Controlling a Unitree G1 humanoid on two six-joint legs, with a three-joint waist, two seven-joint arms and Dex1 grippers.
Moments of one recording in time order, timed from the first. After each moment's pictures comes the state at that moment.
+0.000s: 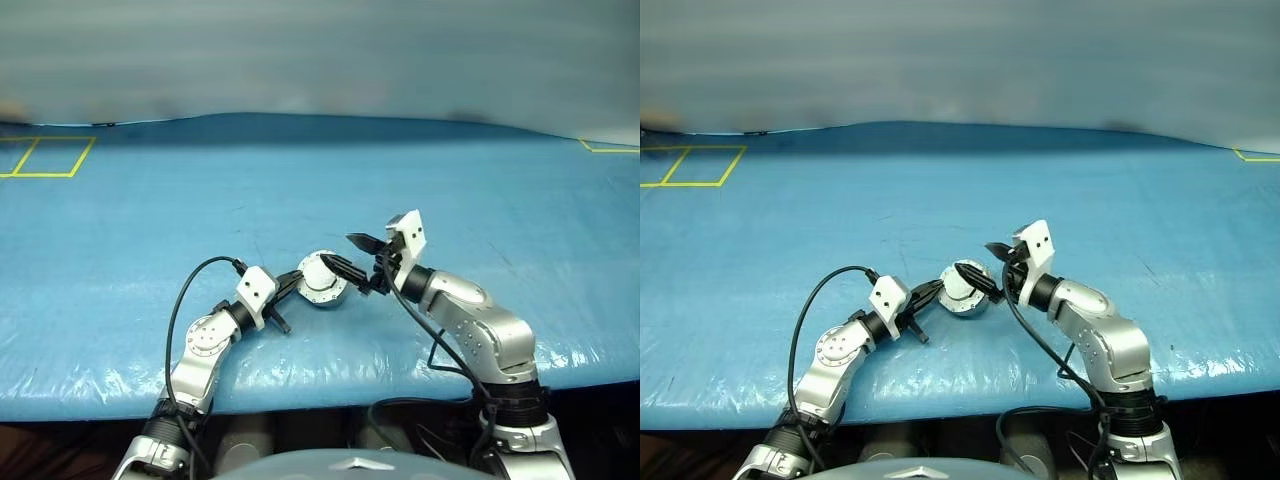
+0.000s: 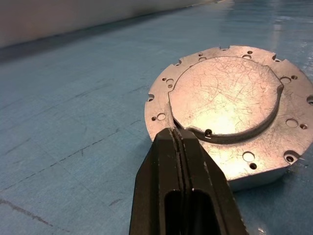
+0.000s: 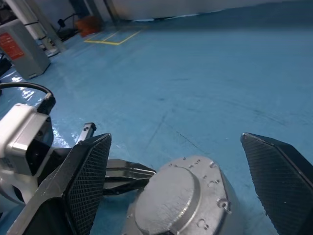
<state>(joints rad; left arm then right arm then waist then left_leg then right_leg) -0.08 0.24 -0.20 0.22 -0.06 -0.23 -0.60 -0.21 -0.28 0.00 -0.32 0.49 0.75 0.59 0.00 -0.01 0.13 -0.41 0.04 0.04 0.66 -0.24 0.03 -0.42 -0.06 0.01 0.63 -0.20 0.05</state>
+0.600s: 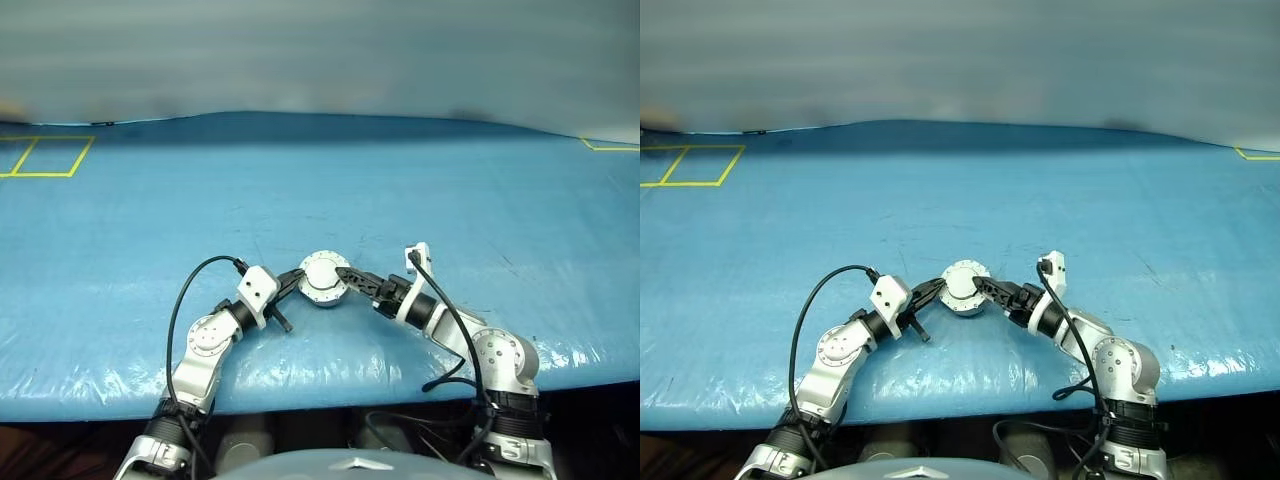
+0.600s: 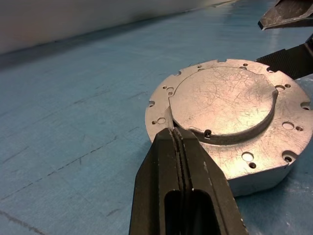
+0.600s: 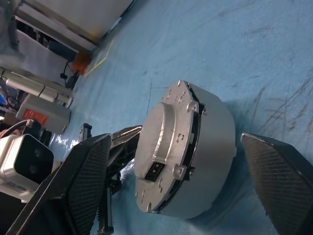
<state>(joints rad) -0.08 0.23 -0.20 0.22 -0.05 -0.25 -0.60 -0.13 -0.15 -0.21 -0.16 0.82 1.04 0.45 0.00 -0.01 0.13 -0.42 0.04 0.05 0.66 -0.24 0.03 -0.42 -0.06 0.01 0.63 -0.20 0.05</state>
